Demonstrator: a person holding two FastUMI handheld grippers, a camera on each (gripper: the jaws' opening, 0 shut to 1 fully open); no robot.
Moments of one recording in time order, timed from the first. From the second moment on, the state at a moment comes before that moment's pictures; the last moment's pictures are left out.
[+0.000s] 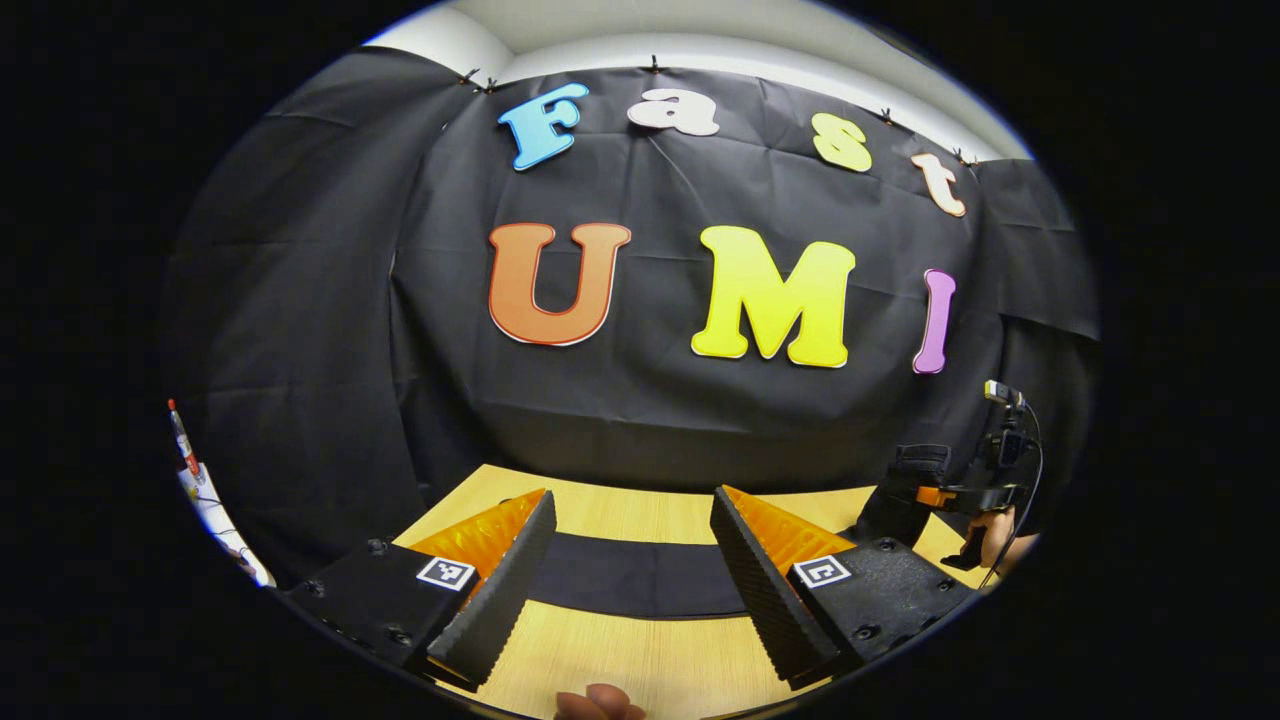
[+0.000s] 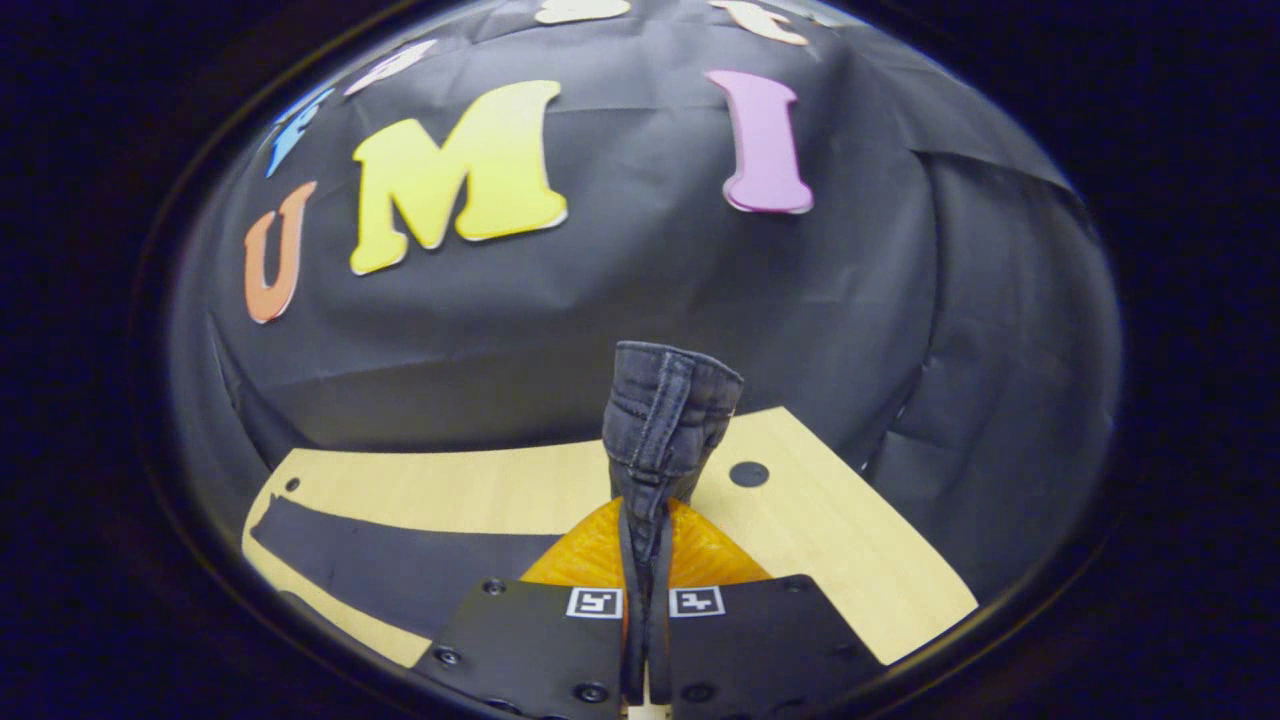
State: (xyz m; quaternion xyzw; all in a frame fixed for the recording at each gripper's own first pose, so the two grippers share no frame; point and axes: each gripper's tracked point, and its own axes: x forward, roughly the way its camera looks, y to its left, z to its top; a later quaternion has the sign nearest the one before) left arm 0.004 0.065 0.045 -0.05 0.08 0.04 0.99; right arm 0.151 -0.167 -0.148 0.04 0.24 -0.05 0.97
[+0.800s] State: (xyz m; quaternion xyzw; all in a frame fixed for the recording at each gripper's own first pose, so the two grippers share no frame) left arm -0.013 0.085 0.064 -0.08 0.04 0.05 0.99; right arm 0.146 -0.106 -0.173 -0.01 0.25 0.05 0.97
